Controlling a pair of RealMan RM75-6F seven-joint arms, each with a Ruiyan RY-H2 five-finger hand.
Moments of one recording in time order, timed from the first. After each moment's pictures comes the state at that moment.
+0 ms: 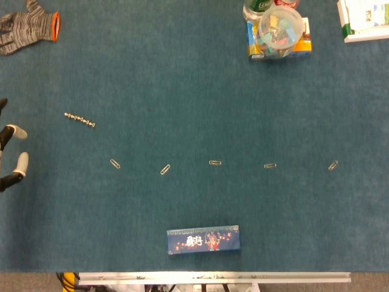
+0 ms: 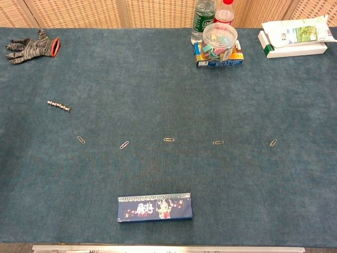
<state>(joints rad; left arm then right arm) -0.17 -1.08 0.03 -1.88 1.39 1.47 0.28 0.08 -1.11 0.08 -1.49 -1.52 1.53 0.21</state>
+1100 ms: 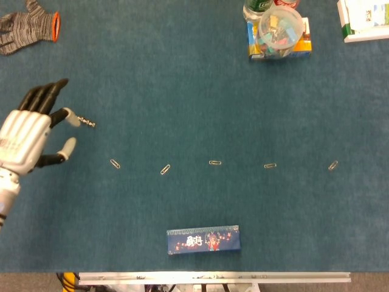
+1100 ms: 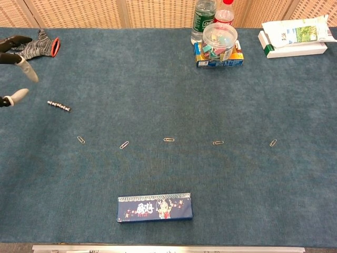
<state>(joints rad) -0.37 -1.05 -0.06 -1.82 1.44 1.15 0.04 0.09 -1.11 0.11 -1.49 -1.49 1.51 0.21</state>
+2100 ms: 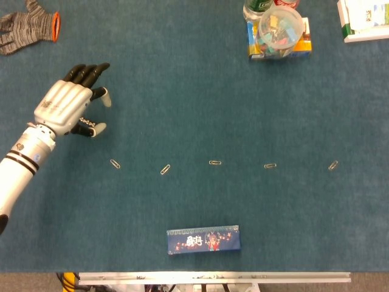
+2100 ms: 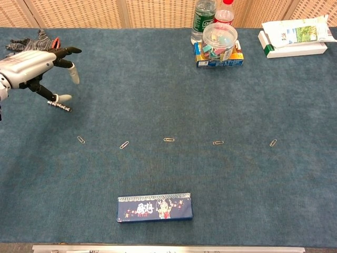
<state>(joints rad) -0.60 -1.30 -0.08 -1.38 1.45 0.89 -0.12 0.09 -1.11 0.14 -1.48 -1.42 1.48 0.23</state>
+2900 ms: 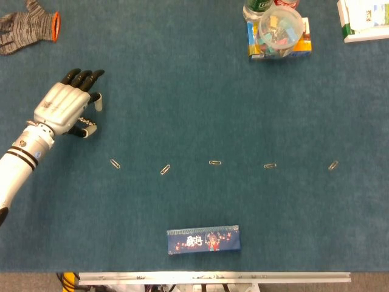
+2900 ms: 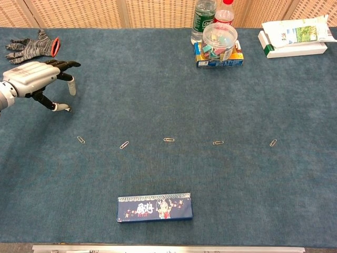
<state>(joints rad) -0.64 -1.41 -0.01 -1.14 1.49 0.86 -0.13 0.09 -1.10 0.14 -1.48 -1.44 1.48 0.24</state>
